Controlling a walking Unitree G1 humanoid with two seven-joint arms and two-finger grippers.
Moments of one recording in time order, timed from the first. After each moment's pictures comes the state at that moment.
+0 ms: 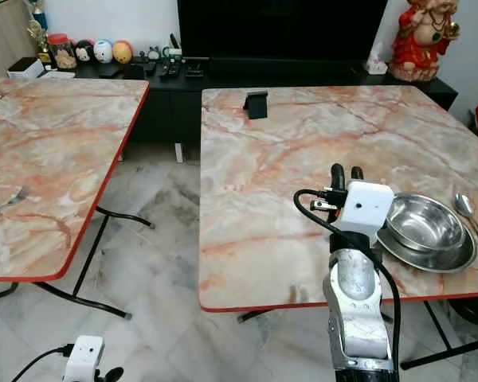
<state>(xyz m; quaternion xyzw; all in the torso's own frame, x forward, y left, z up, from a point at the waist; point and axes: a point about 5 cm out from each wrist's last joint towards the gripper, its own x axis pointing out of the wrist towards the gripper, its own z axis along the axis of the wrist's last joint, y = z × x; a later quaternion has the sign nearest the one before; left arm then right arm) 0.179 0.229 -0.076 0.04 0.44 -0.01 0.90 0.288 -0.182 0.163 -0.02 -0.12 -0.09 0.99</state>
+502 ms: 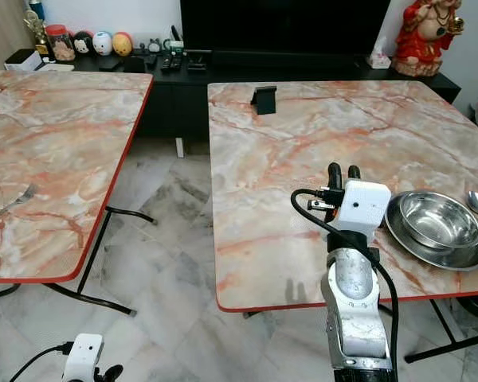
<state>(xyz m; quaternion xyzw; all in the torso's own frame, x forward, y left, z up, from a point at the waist) 0.181 0.229 -0.075 0.04 0.44 -0.01 0.90 0.288 -0.184 0.163 -0.02 -0.12 -0.09 0.99</state>
